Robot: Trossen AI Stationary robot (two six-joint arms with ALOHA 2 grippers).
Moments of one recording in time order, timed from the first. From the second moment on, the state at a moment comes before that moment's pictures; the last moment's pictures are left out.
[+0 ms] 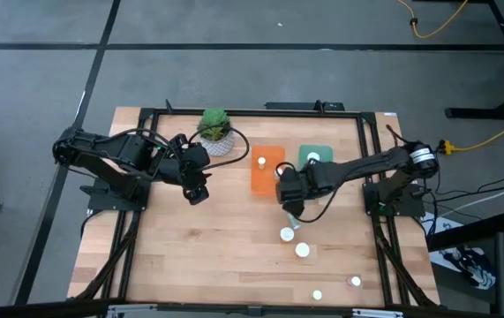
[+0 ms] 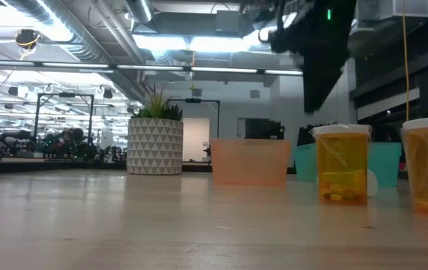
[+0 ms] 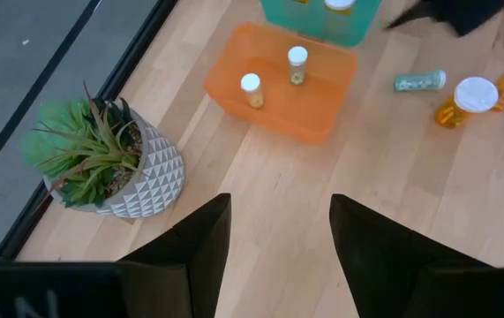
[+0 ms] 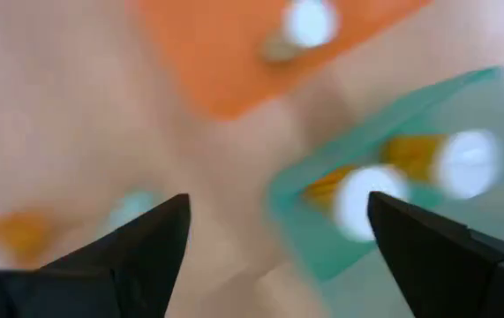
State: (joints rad) left arm -0.26 1.38 1.64 -1.34 -0.51 -0.59; right arm 0.18 1.69 1.35 -1.15 0.33 0.67
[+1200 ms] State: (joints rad) left arm -0.26 1.38 1.64 -1.33 -0.51 -0.59; right arm 0.50 1.92 1.51 -1.05 0.13 1.07
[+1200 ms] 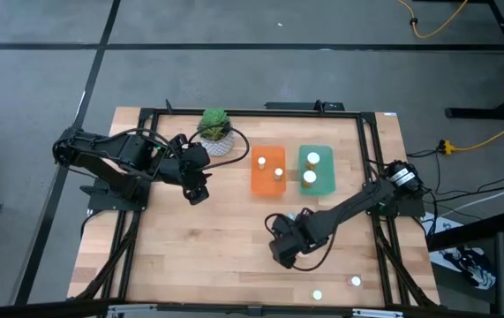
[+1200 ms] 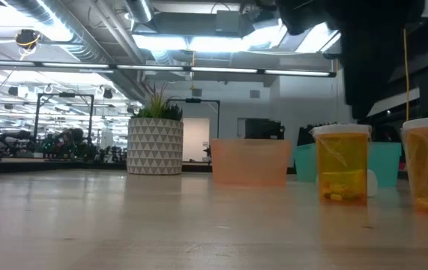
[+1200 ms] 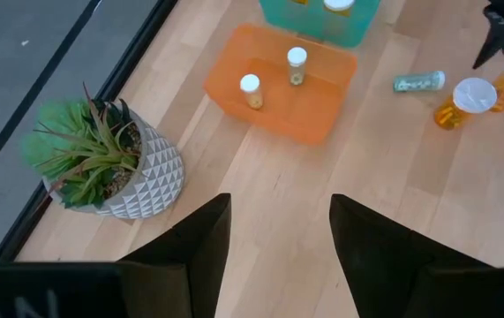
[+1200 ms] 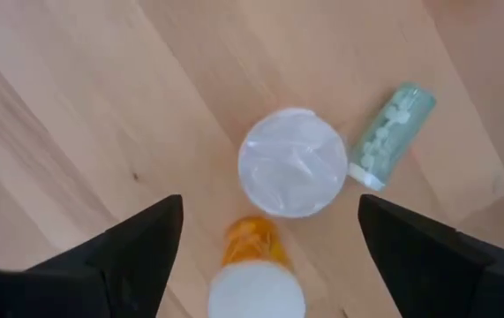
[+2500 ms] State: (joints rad) left arm -0.26 1.38 1.64 -1.33 -0.51 -0.59; right arm 0.40 2.01 1.51 -1.02 0.05 1.05
